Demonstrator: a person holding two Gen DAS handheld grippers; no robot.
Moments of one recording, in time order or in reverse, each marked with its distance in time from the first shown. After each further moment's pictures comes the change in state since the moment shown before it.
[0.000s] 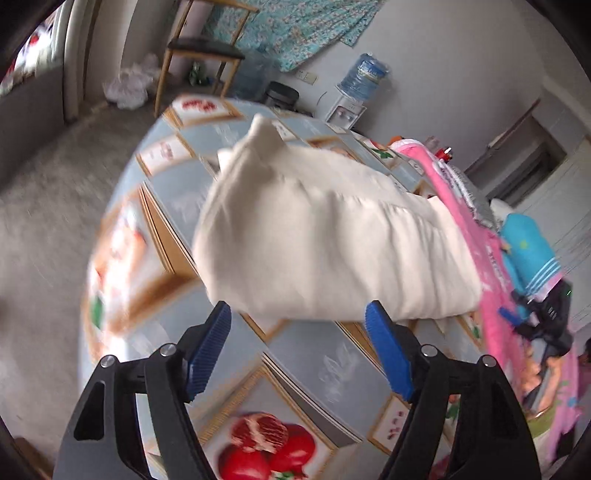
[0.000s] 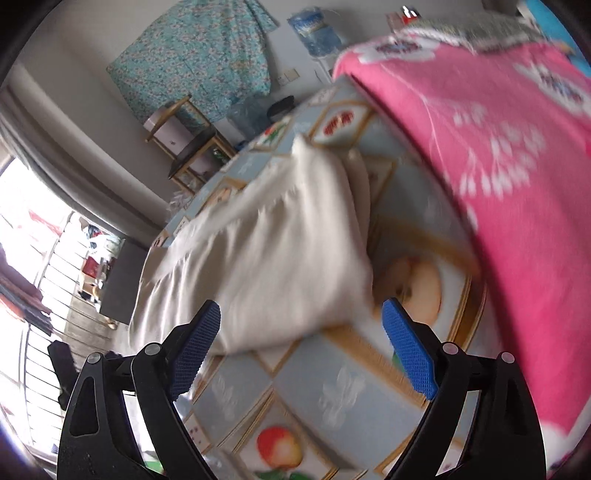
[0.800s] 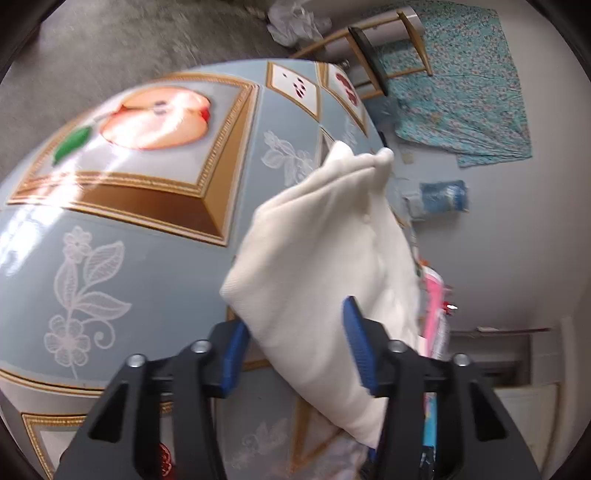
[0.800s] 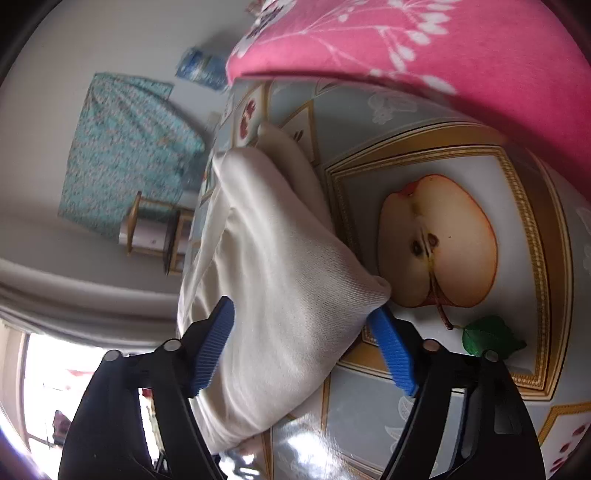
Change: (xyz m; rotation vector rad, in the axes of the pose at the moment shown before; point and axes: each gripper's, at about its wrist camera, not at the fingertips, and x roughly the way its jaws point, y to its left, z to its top) left arm 0.043 0.046 -0.007 -0.753 -0.139 -0.024; right arm 0.077 -0.033 0.001 0.573 -0.121 0.071
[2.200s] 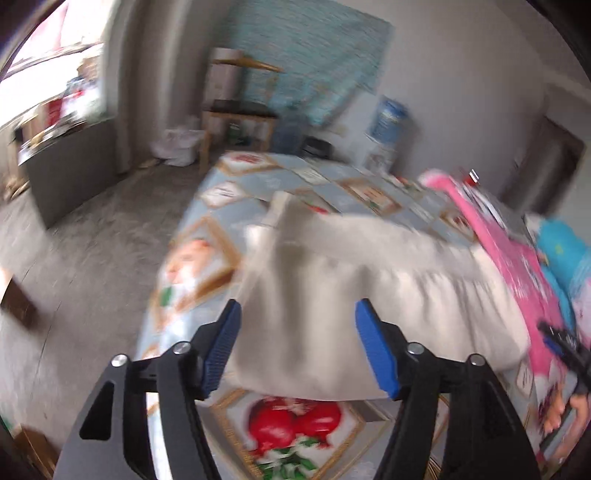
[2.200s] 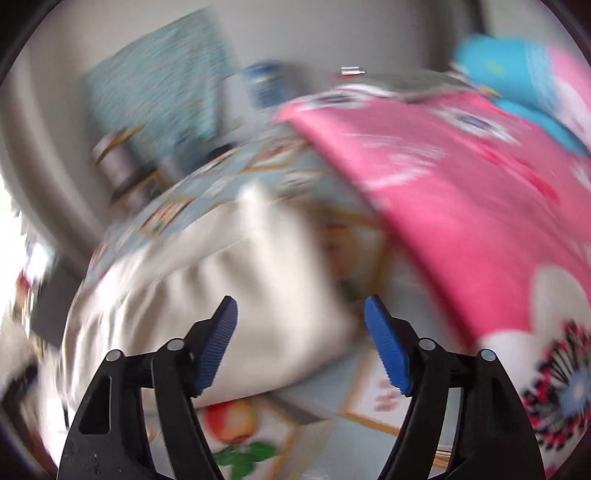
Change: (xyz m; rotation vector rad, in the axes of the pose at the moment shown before) left arm -0.100 -0.043 -0.092 0.924 -0.155 0.162; right arm -0.082 0.045 -0.092 -0.721 -0.207 -0.297
